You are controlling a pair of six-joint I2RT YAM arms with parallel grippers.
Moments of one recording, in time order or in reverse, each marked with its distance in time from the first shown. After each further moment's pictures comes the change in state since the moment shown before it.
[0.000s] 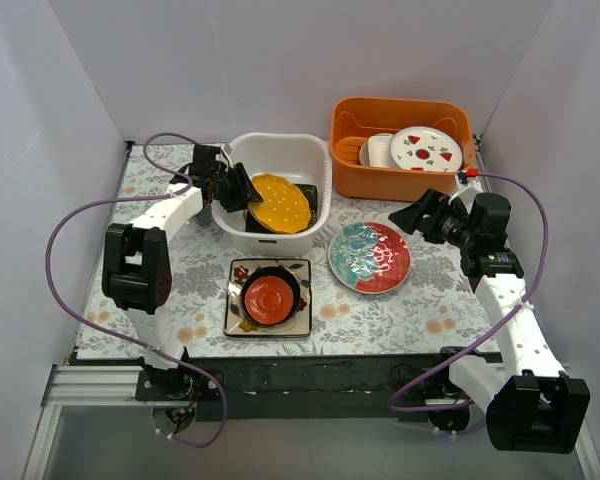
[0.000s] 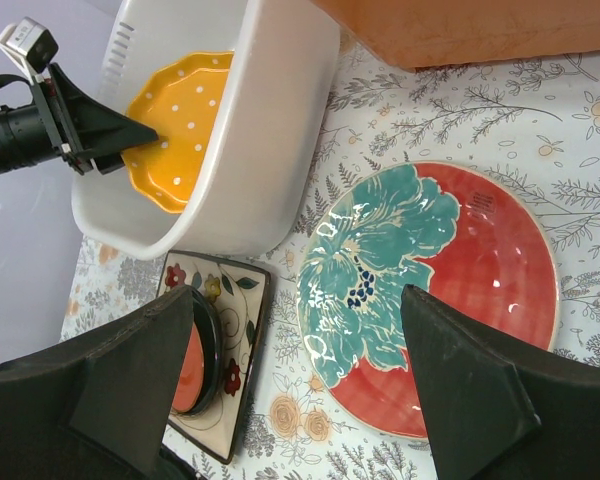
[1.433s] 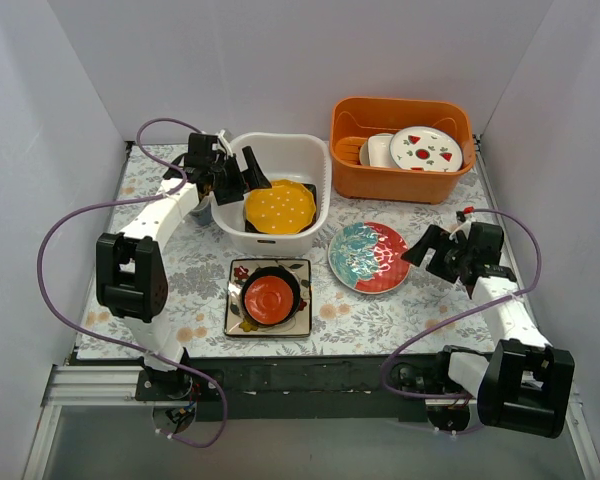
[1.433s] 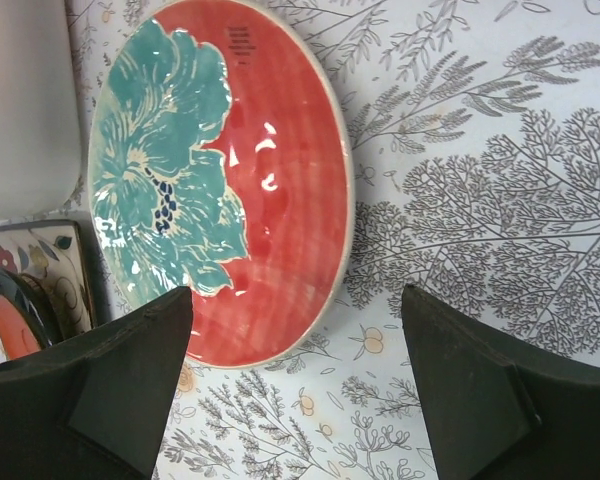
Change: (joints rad) left arm -0.013 -0.061 0.076 -0.068 -0.001 0.050; right arm -0.117 0.087 -0.199 -0.109 0.109 -0.162
